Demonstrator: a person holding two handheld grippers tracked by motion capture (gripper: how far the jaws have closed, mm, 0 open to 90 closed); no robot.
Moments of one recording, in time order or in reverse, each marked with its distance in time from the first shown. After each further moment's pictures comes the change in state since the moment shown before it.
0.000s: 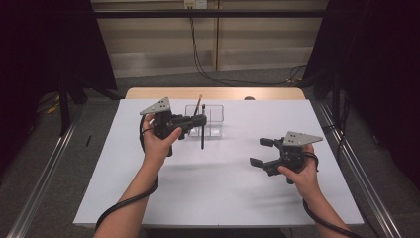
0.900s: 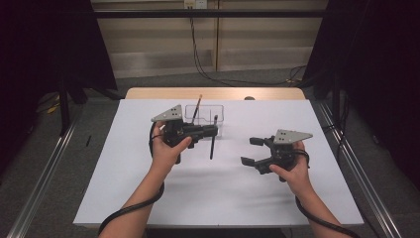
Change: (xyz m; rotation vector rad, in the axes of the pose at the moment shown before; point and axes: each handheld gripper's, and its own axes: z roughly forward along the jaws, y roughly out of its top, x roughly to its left) left arm -0.021 -0.012 0.020 0.039 -0.098 0.003; right arm 0.008 0.010 0.020 0.007 0.054 -0.023
